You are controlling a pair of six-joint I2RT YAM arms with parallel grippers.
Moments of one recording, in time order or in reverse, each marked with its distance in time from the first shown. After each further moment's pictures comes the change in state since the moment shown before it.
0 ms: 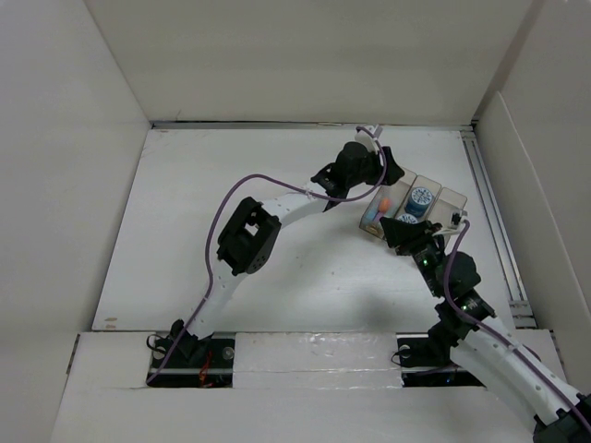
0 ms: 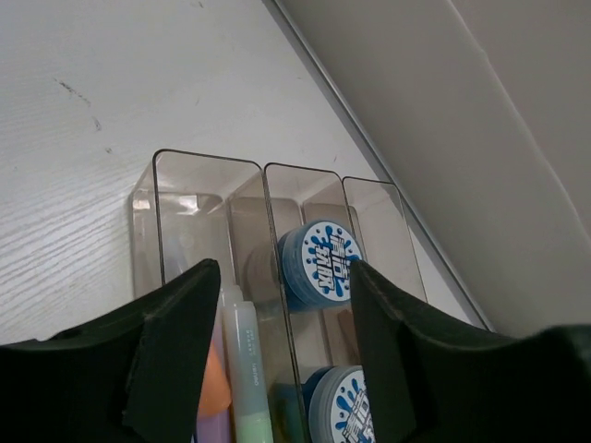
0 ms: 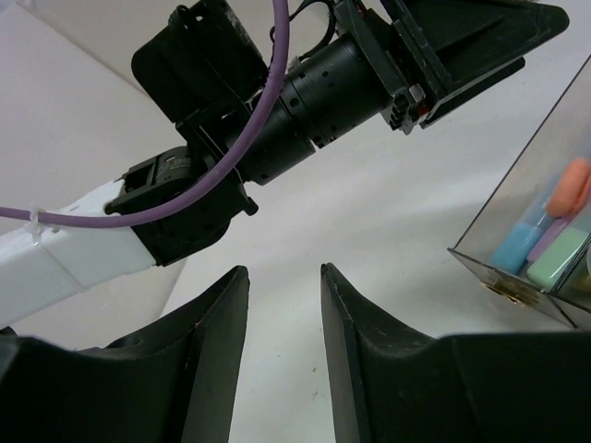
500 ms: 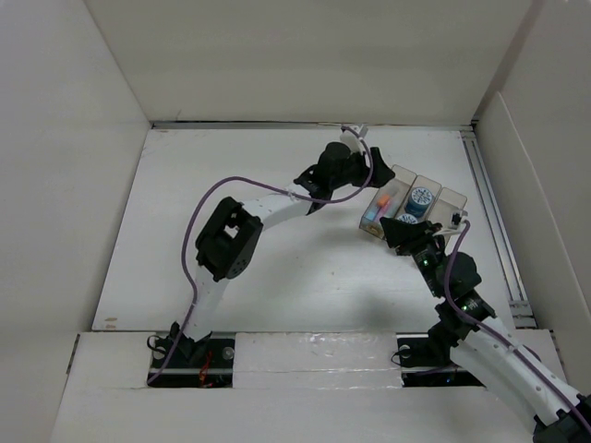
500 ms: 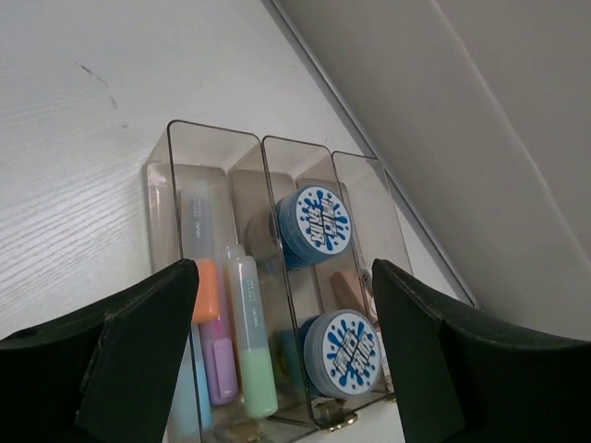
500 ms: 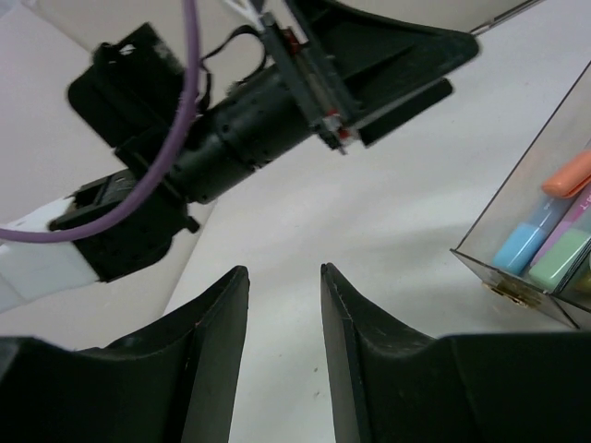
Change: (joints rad) left arm 0.026 -0.157 -0.217 0.056 0.042 0.011; right arm 0.000 -0.002 0.000 0.001 -0.005 0.000
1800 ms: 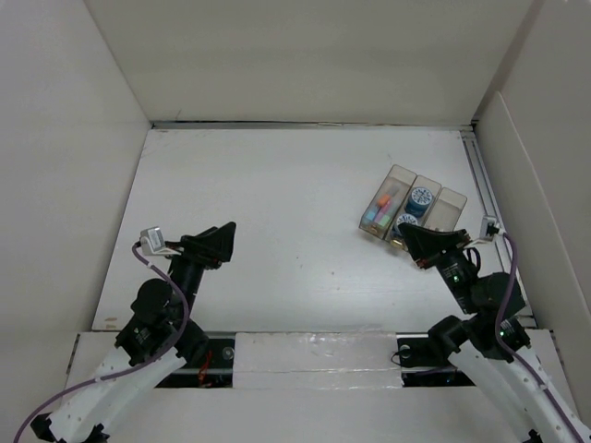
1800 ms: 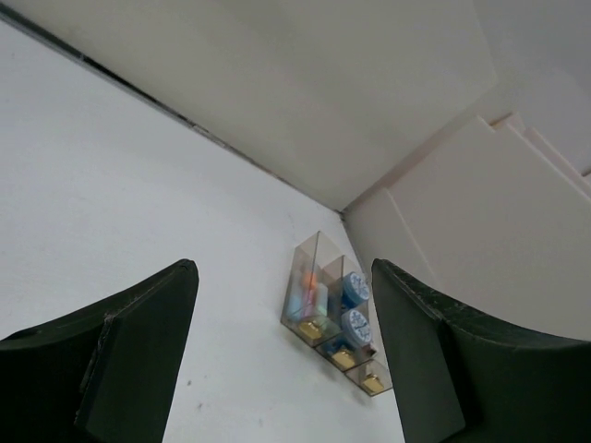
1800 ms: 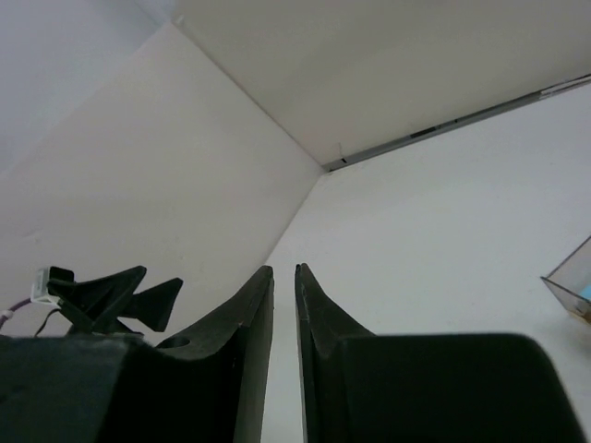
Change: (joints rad) left arm 0.032 -2.076 -1.331 -0.345 -0.693 -0.104; right arm 0.007 -0.267 0.188 -0.296 -0.131 0.008
